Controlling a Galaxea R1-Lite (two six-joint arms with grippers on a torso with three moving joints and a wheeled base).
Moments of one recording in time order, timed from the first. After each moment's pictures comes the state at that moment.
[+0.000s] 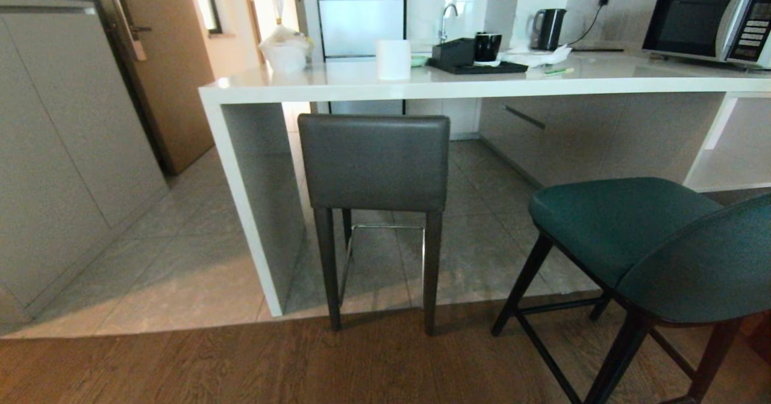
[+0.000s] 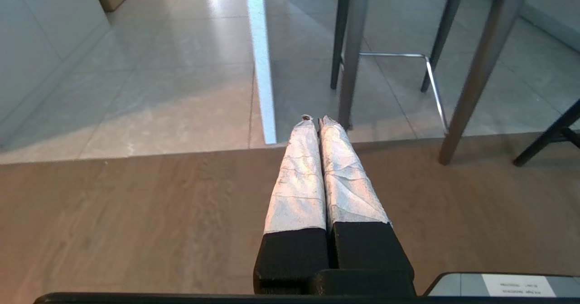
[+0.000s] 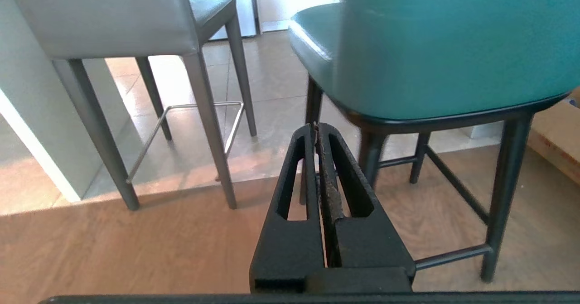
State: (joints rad) left arm 0.01 0.00 -0.04 0.12 0.00 0.03; right arm 0.00 0.00 0.00 -0.07 -0.02 0.03
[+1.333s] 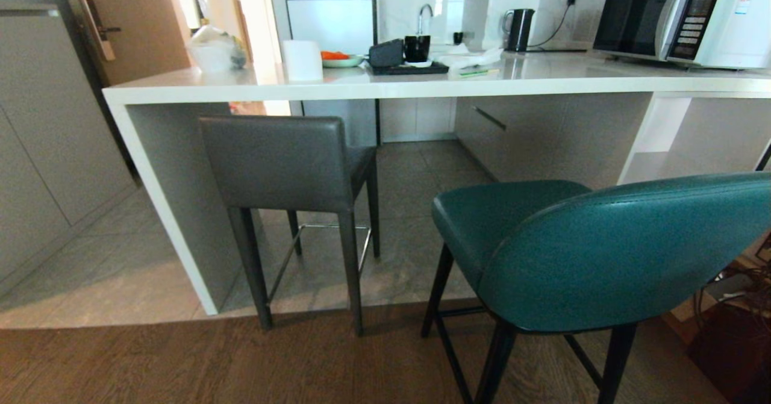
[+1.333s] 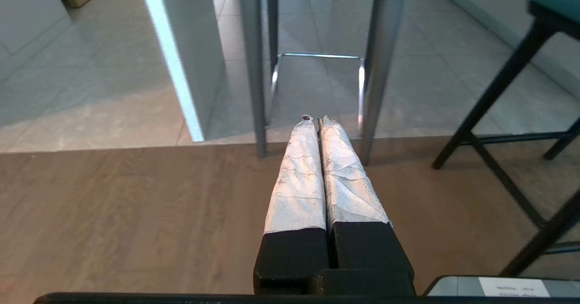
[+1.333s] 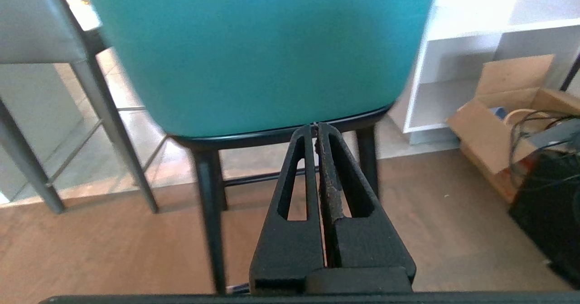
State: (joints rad) left arm 0.00 0.00 -0.04 0.10 0.00 0.01; right arm 0.00 0.00 0.00 -0.07 -0.02 0.03
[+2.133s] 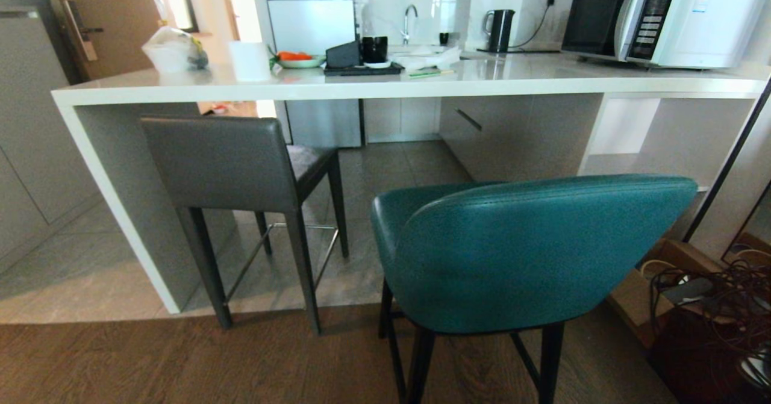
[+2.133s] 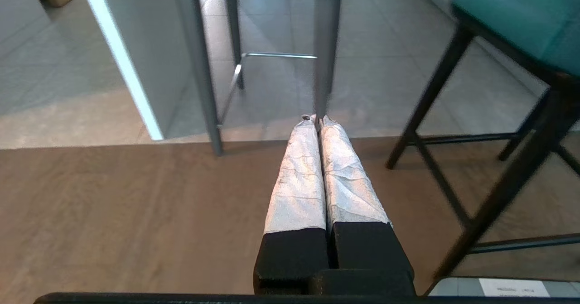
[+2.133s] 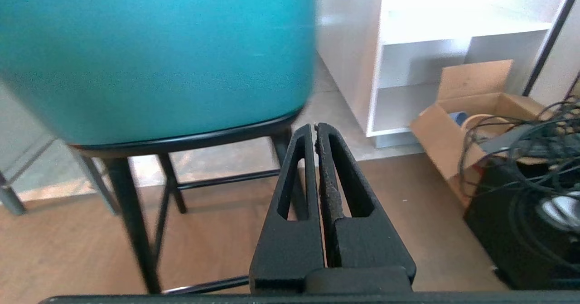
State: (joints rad) left arm 0.00 0.00 -0.04 0.10 0.00 0.02; right arm 0.00 0.00 0.00 -0.07 -0.02 0.03
